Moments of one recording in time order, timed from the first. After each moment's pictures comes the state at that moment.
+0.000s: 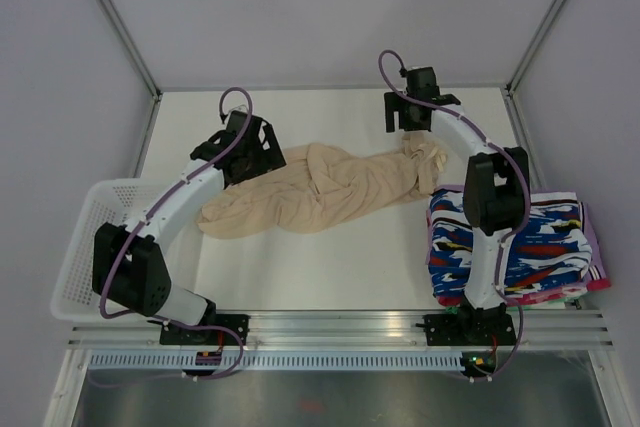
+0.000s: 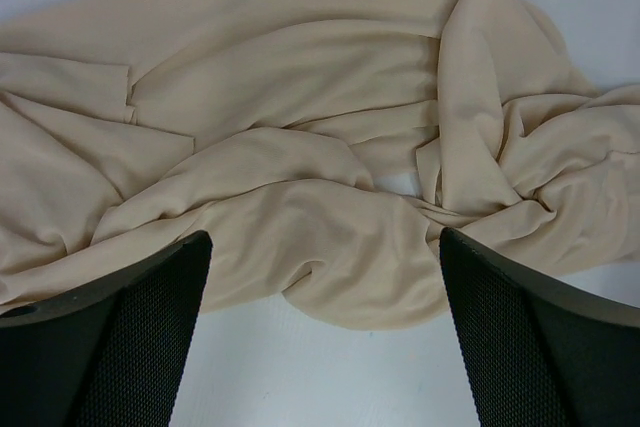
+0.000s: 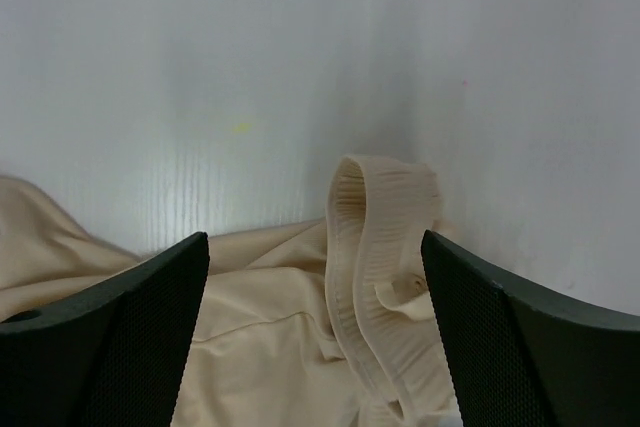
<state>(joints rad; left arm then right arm) -0.39 1.47 1.20 -0.61 -0.20 -0.65 0.20 2.04 1.70 -0.46 0.10 0.10</state>
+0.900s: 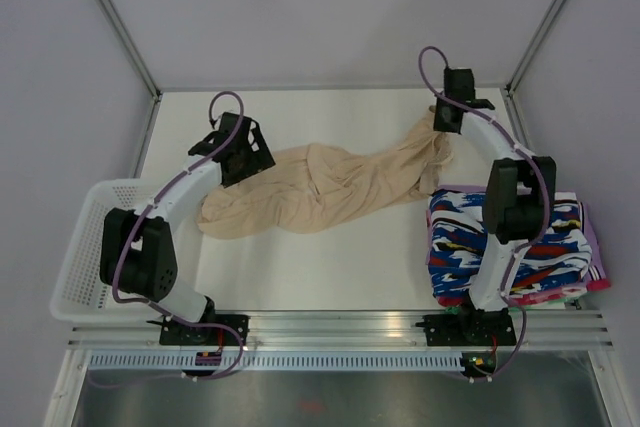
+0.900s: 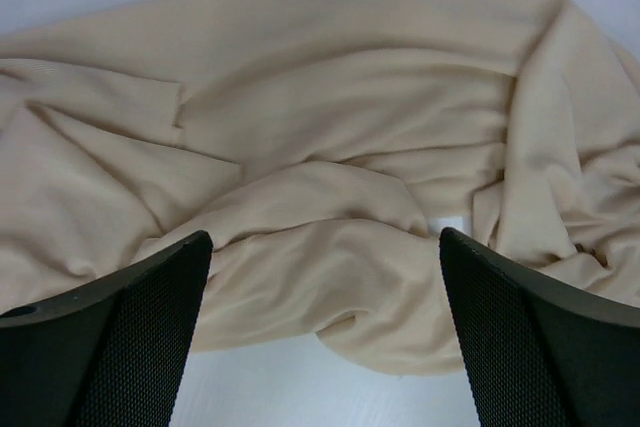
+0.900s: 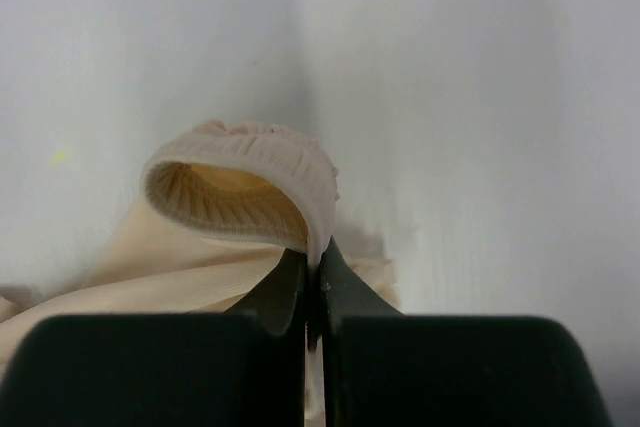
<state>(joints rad) -0.33 1.55 1.16 -0.52 -0.19 -0.62 0.12 2.03 1.63 -0.48 0.26 0.11</state>
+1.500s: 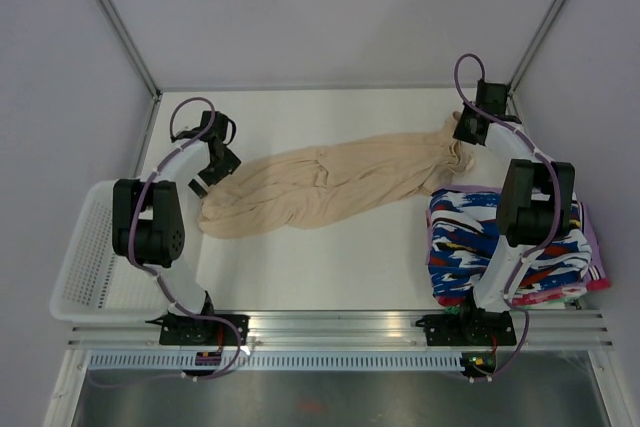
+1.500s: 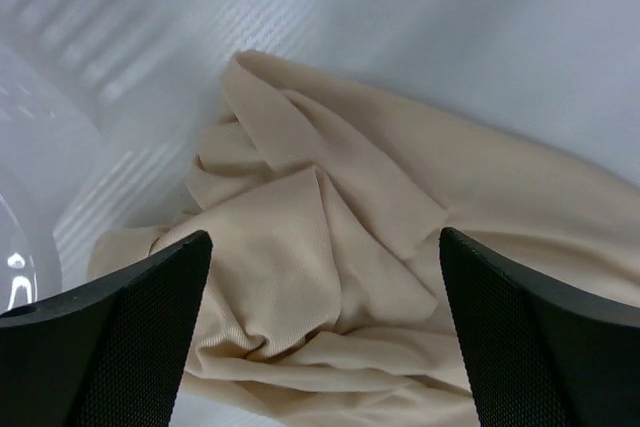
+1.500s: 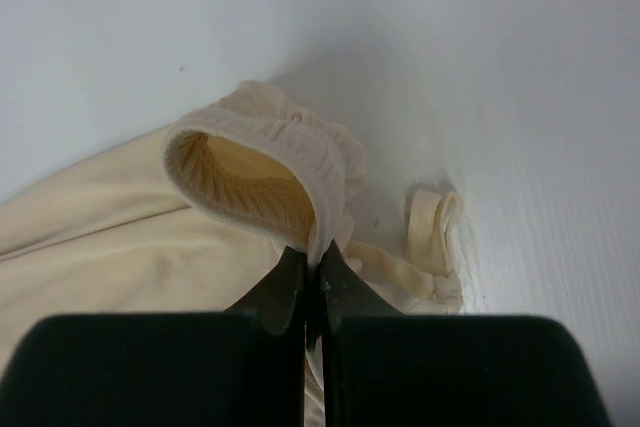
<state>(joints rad) -0.09 1.72 1.21 -0.70 -0.37 -0.86 -0.11 1.92 1.43 -0.31 0.03 0.25</state>
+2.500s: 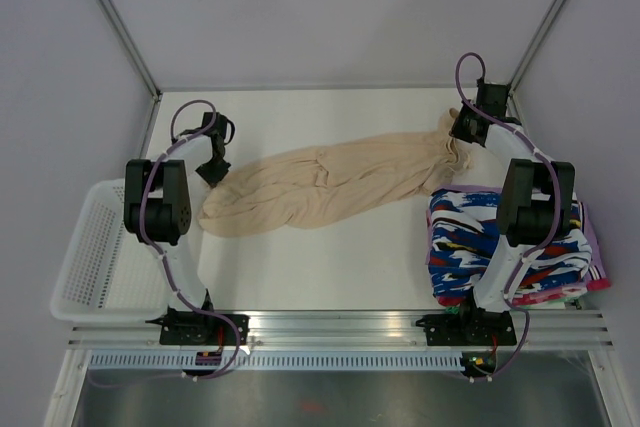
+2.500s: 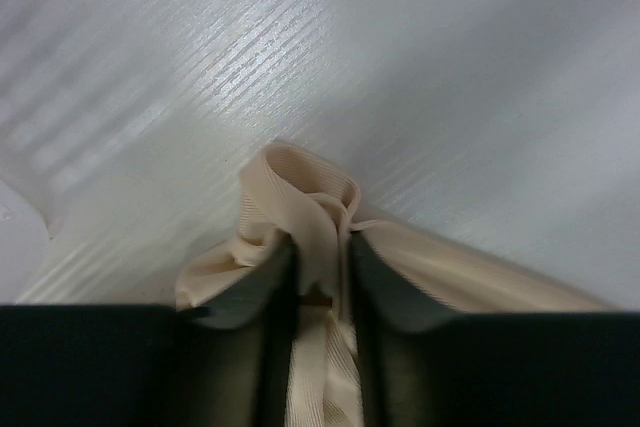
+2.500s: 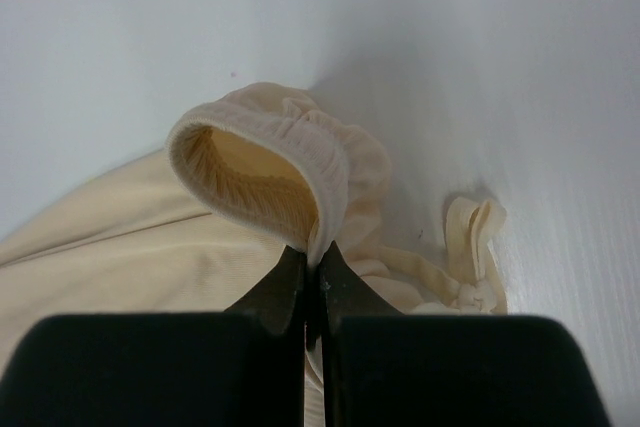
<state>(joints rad) -0.04 1.95 1.32 -0.65 -0.43 -0.89 -0.11 1.92 1.40 -0.24 -0.07 0.29</state>
